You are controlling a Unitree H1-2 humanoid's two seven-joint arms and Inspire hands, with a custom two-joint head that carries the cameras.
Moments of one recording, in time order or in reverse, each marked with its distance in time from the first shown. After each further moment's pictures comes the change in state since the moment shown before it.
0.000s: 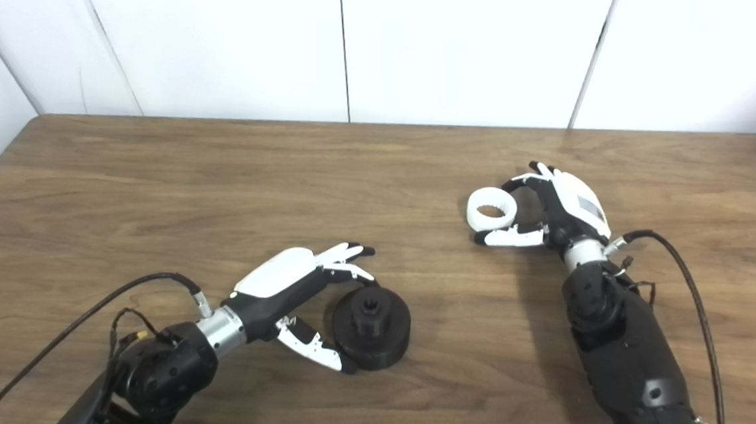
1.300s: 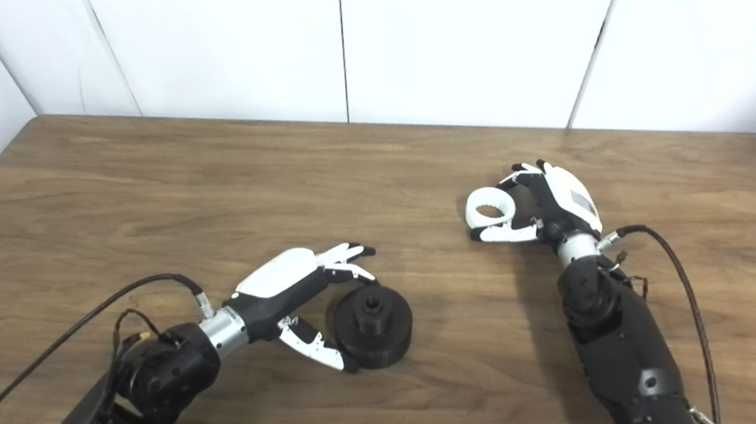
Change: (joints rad) left arm 0.001 -0.011 0.000 0.012 0.005 0.003 0.013; right arm -0.027 0.004 0.006 0.057 0.042 -0.072 -0.036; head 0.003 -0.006
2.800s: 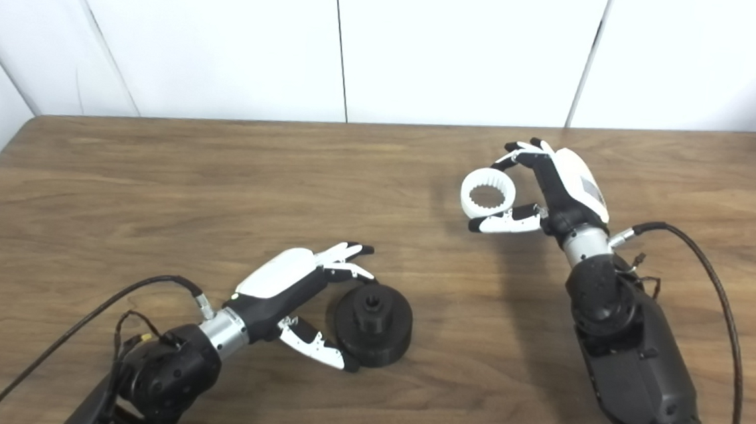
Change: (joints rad) left arm 0.003 0.000 -0.001 0.005 0.001 0.000 0.012; right arm 0.085 0.007 -0.048 -0.351 0.057 0.076 0.083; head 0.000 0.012
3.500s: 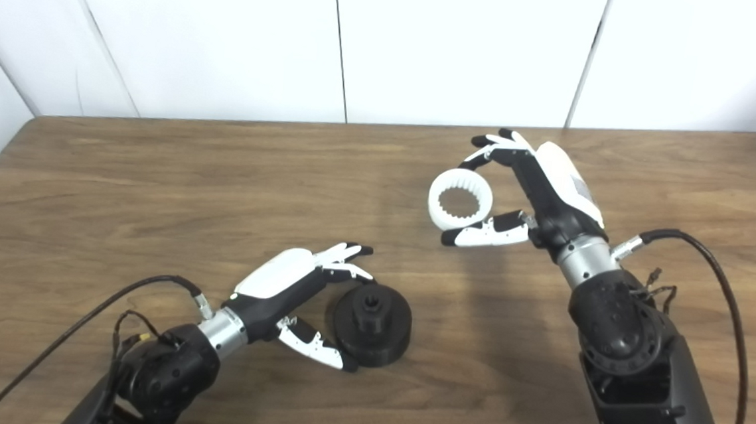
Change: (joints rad) left arm -0.001 0.006 0.000 0.002 -0.002 -0.001 0.000; right arm 0.096 0.000 0.025 -0.392 -0.018 0.156 0.189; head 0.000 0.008
